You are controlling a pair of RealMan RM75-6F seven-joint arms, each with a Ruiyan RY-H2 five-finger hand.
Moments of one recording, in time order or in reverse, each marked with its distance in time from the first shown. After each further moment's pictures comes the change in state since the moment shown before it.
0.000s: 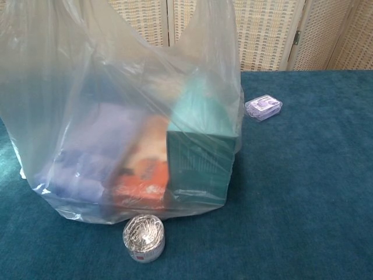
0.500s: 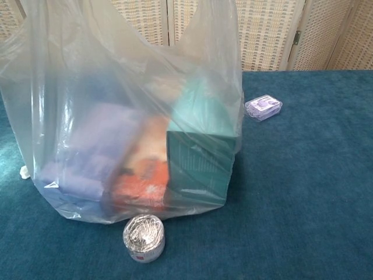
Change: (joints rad) left arm -0.003 -0.051 -0.047 -0.032 -0.110 0.065 0.088; right arm 0.140 -0.003 0.008 -0.043 -0.082 -0.142 0.048
